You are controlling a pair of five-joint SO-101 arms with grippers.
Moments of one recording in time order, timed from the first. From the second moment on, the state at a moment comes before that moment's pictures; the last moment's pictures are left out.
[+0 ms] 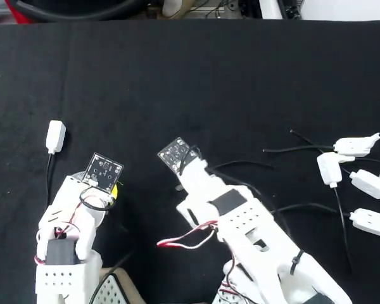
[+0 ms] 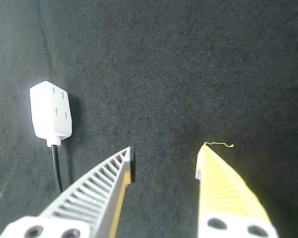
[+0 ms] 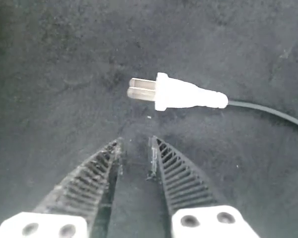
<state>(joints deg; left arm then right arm) -6.1 -104.1 96.3 55.3 -29.4 -30.8 -41.1 72.0 48.3 9.6</state>
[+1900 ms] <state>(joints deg) -6.1 -104.1 96.3 59.0 -33.6 -21.2 12.0 27.3 56.4 -47.4</state>
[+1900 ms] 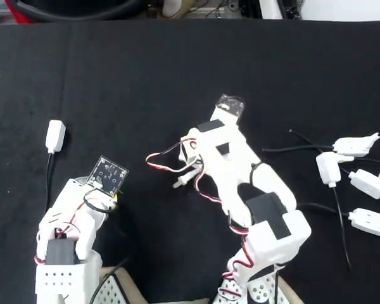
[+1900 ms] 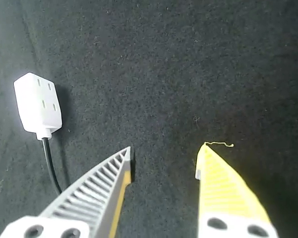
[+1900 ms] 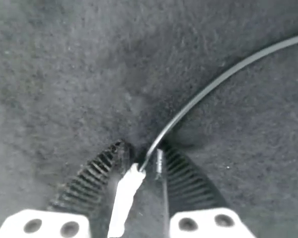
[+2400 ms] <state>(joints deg) -6.1 -104.1 96.3 59.1 -33.6 -21.9 13.2 11.6 77.1 -27.8</state>
